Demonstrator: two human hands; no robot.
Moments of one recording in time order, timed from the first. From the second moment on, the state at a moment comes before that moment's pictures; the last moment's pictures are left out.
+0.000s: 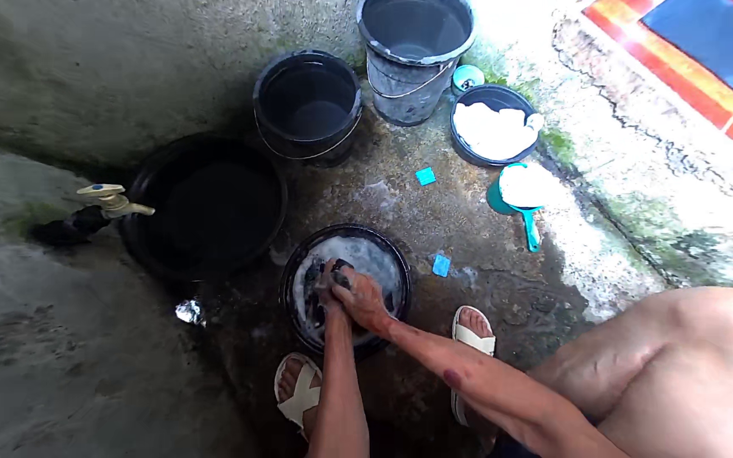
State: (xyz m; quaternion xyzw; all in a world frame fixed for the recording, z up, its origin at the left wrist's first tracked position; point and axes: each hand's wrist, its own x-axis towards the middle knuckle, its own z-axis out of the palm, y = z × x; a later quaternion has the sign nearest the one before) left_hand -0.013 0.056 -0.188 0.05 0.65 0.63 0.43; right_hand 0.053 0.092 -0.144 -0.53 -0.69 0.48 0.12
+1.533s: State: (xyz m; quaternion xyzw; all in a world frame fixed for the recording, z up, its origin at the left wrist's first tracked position) left_hand -0.054 0.087 -0.173 -0.06 0.71 0.54 0.44; right_hand 0.044 0.123 -0.186 -0.57 -0.62 0.51 0.17
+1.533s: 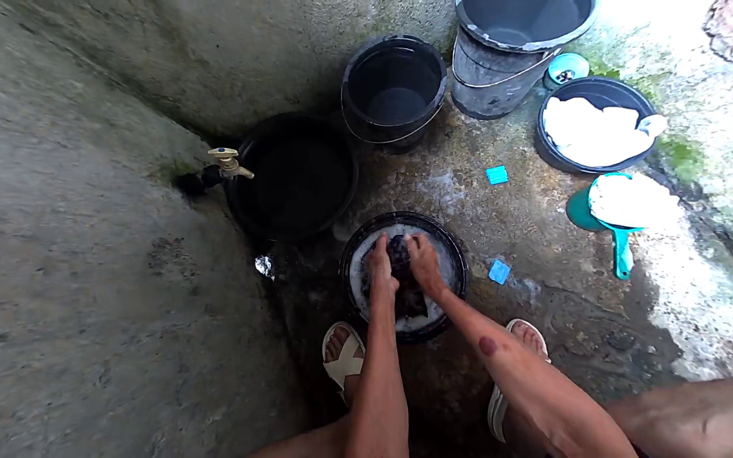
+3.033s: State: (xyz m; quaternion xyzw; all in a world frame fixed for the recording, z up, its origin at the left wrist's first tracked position) left_hand -0.053 0.078 -0.240 0.30 0.86 0.33 0.26; right_hand 0.069 0.113 -0.248 -0.55 -0.63 0.53 0.12
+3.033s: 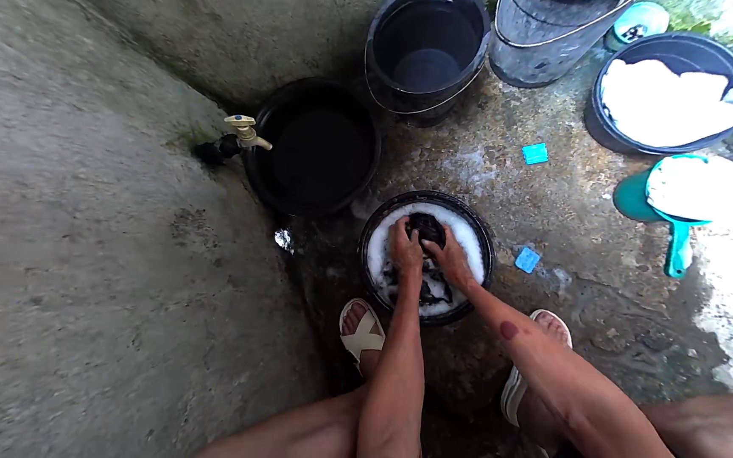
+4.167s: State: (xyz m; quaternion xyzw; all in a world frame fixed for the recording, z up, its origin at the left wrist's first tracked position) left_hand -0.050 0.070 -0.239 0.30 0.82 0.36 0.32; right_hand 0.075 0.129 -0.246 -0.56 -0.65 0.50 0.08
